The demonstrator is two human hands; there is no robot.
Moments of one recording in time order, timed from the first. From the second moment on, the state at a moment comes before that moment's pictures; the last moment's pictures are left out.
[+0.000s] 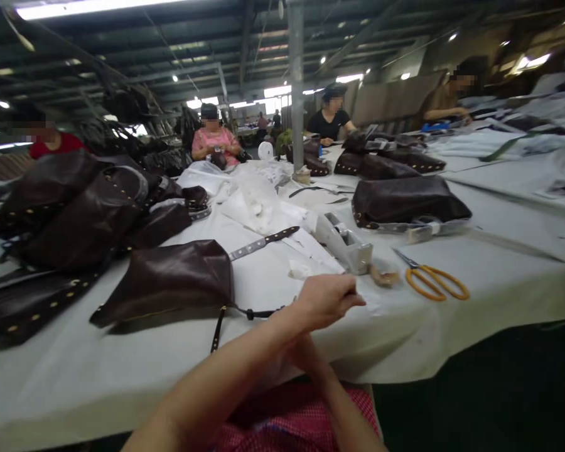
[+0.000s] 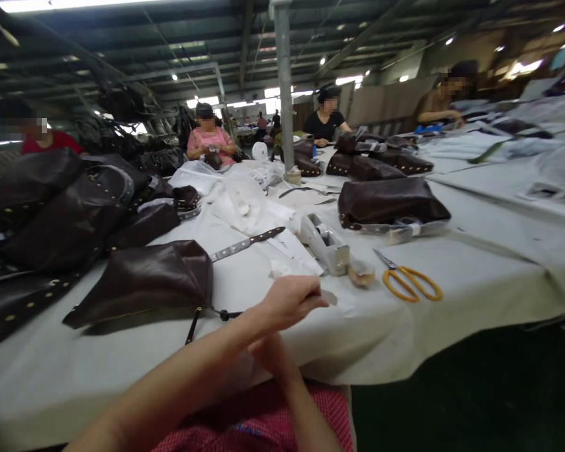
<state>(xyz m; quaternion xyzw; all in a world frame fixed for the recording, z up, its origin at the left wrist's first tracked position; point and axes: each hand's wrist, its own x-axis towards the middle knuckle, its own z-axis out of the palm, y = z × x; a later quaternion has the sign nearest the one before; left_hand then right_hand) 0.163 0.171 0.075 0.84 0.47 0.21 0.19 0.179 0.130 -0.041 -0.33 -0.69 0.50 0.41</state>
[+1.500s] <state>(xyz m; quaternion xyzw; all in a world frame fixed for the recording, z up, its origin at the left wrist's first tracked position) -0.059 -0.042 -0.001 0.25 0.57 0.60 0.50 0.059 0.103 -0.010 -0.38 -0.51 0.73 0.24</state>
